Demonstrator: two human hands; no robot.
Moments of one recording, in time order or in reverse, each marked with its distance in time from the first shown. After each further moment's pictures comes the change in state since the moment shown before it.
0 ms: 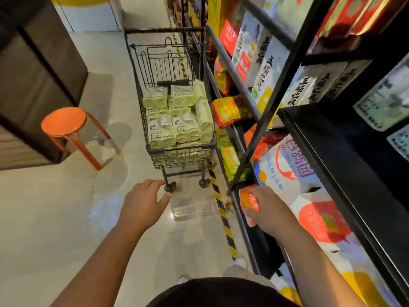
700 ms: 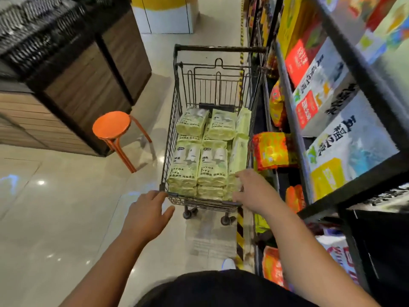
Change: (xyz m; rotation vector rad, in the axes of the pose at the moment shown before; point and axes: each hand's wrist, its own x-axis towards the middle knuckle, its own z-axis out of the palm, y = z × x) left_hand 0.216 0.032 -0.021 0.102 -0.026 -0.311; right_hand 0.355 -0.088 -0.111 -0.117 -0.199 -0.375
